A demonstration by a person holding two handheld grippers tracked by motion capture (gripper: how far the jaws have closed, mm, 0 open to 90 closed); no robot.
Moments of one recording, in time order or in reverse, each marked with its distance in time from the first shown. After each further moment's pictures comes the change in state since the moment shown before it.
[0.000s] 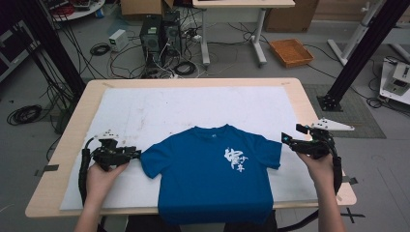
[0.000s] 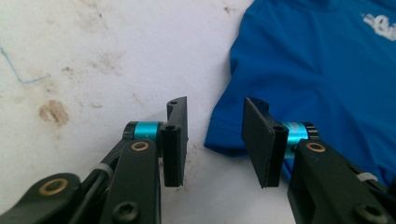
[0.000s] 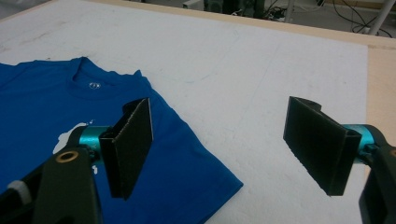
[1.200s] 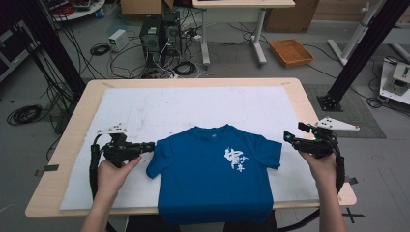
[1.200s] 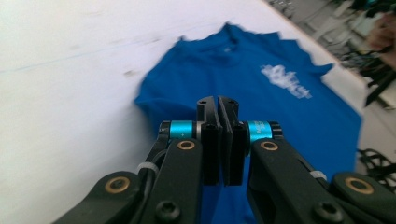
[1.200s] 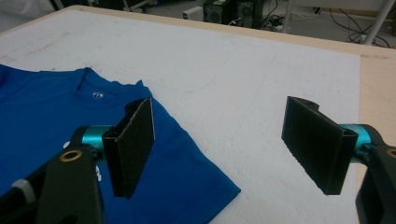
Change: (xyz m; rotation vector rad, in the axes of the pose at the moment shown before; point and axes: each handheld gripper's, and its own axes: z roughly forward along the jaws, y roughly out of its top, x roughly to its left) left arm -0.060 0.038 -0.001 -0.141 -0.243 -0.016; right arm -0.001 0.005 -0.008 -0.034 0.001 0.005
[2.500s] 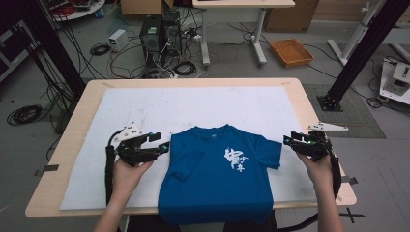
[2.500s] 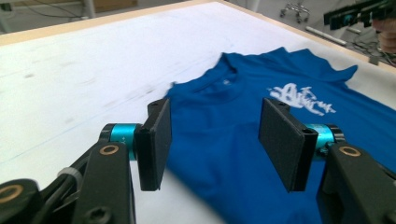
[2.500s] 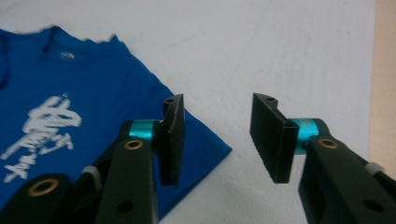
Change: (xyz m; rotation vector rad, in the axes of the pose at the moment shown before) left arm -0.013 -0.003 0.008 -0.119 0.139 0.241; right arm -0.014 -0.027 0.025 0.167 -0.029 0.059
